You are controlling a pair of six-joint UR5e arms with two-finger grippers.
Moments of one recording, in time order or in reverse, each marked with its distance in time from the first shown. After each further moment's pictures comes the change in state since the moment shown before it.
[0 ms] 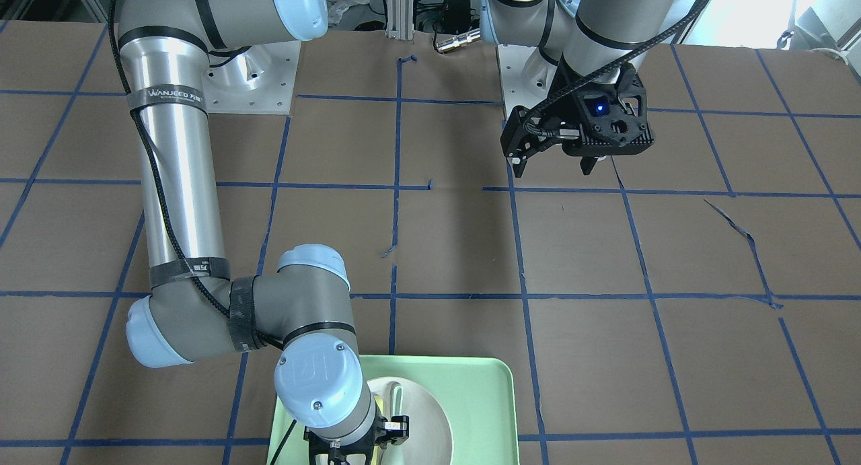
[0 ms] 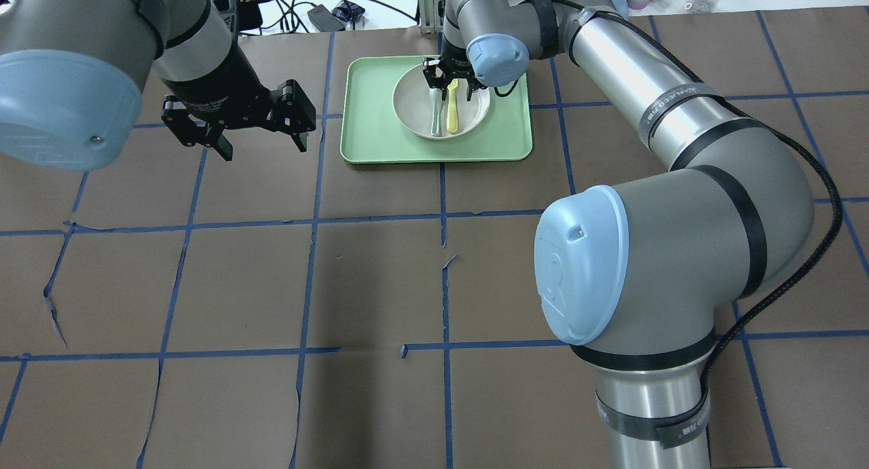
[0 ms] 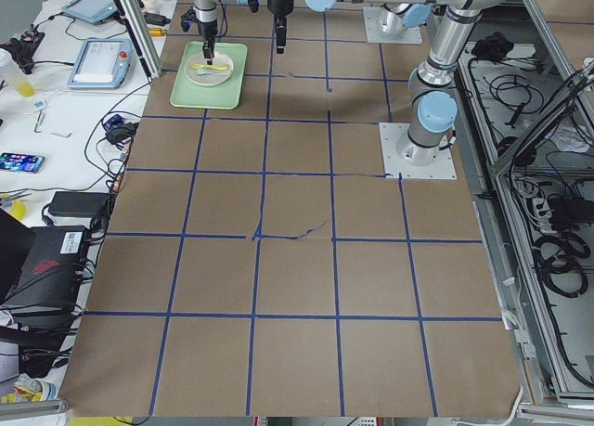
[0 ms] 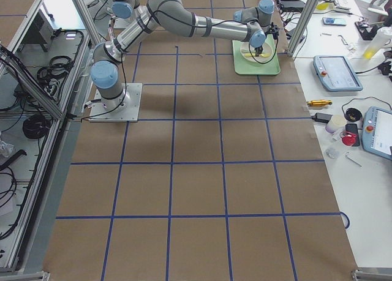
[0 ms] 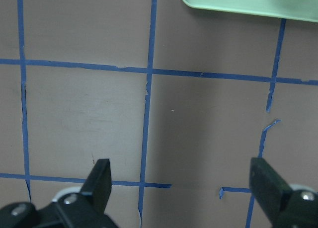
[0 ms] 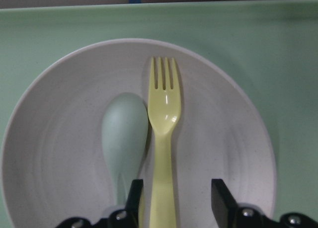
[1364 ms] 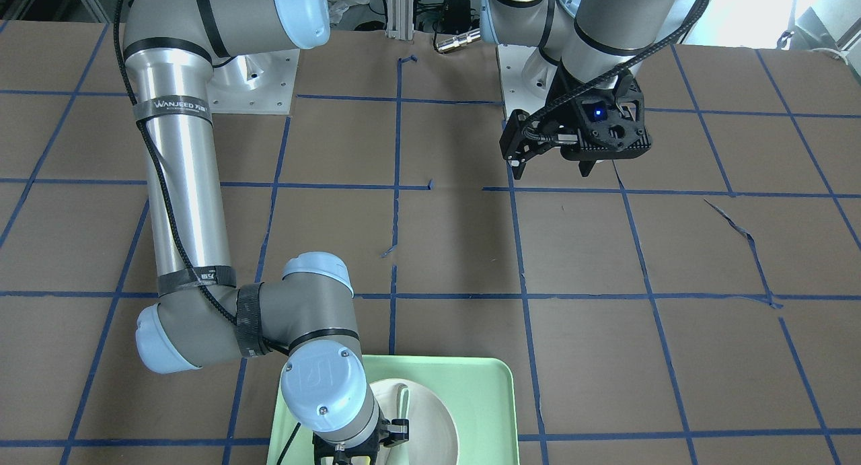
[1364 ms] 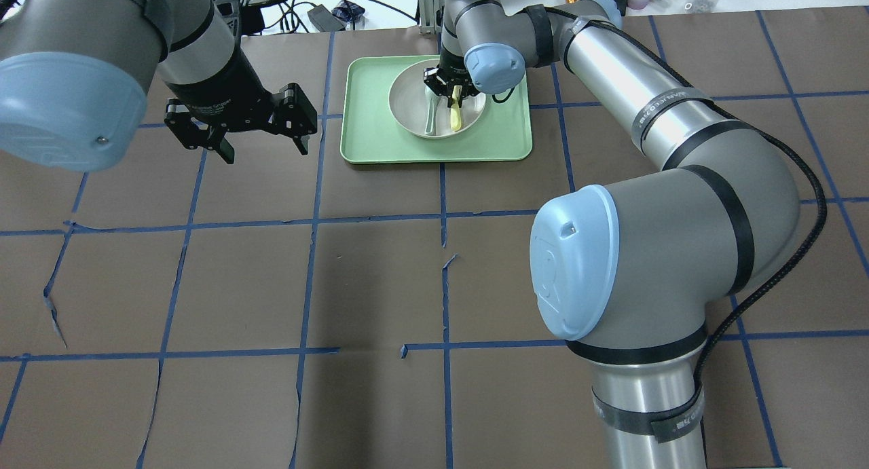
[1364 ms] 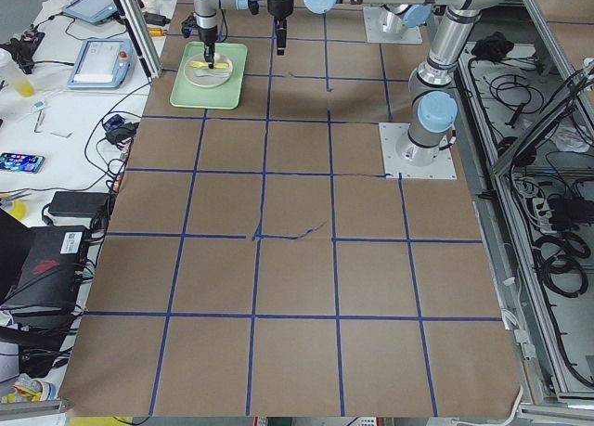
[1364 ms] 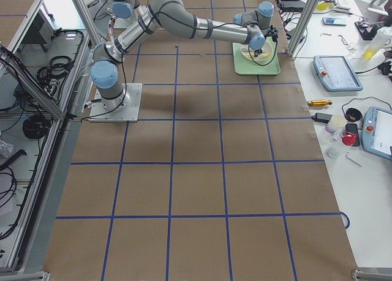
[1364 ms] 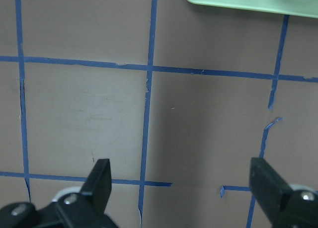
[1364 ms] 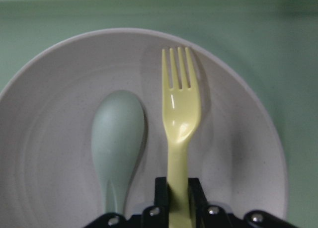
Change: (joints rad) left arm 0.000 -0.005 -0.005 0.000 0.000 -0.004; right arm 0.002 0.007 -0.001 -0.012 0.001 -0.015
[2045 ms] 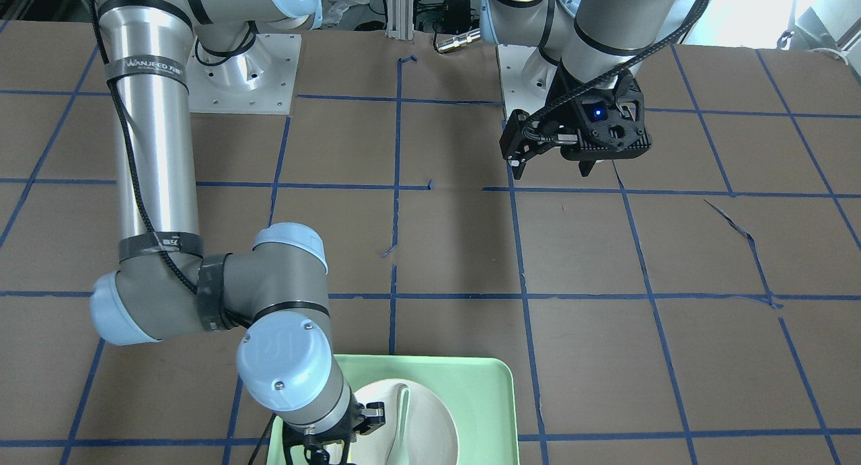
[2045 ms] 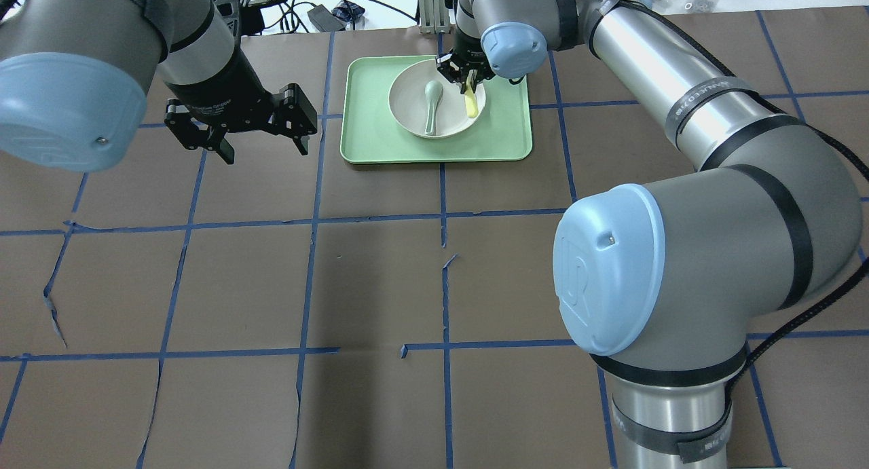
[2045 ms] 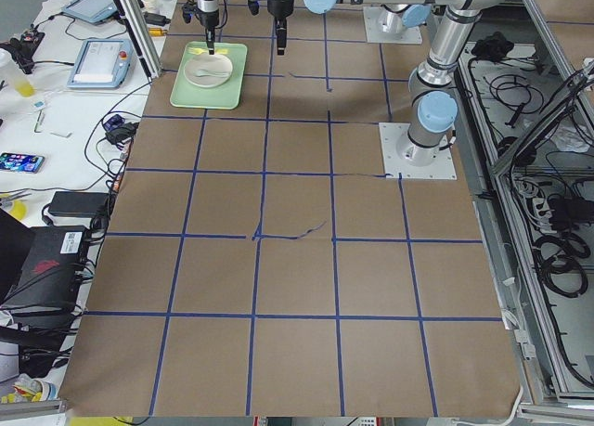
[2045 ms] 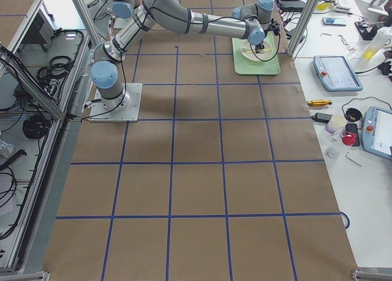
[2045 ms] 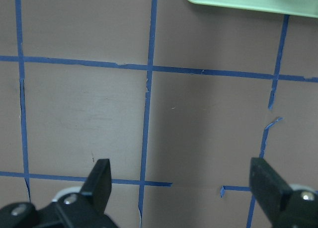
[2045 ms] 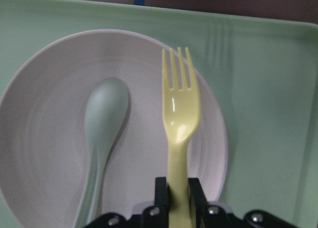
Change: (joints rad) left arm 0.000 0.001 -0.002 0.000 0.000 -0.001; right arm -0.045 -0.097 0.081 0.012 -0.003 -0.144
